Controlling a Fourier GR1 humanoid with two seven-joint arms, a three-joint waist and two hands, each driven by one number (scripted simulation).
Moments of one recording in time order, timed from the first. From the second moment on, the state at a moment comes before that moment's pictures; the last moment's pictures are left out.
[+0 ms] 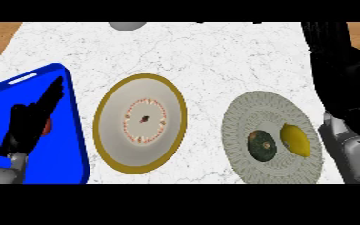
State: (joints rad) left arm -0.08 0.60 -0.18 -1.45 0.20 0.15 0.14; right arm -0.43 -0.41 0.14 -1.73 -0.13 -0.13 -0.24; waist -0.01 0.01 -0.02
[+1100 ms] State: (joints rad) left arm -0.18 0.50 0.06 -1.52 0.34 0.19 -0.05; right arm 0.16 -0.42 0.62 -2.07 0.61 -0.43 -0.01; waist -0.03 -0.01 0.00
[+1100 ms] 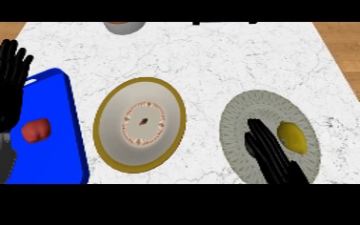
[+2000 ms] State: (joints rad) left arm -0.19 0.47 0.07 -1.49 0.32 0.16 -0.08; right arm 0.24 -0.78 0.52 -2.35 0.74 0.20 0.60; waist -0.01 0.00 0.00
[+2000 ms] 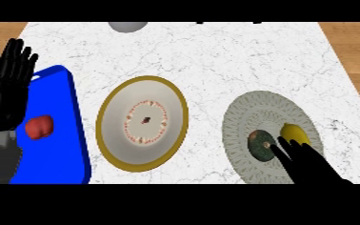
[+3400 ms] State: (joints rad) left arm -0.23 0.38 0.13 -1.47 0.22 0.10 -0.06; right arm 0.17 -0.52 0.34 -2.05 0.76 0.36 0.39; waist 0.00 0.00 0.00
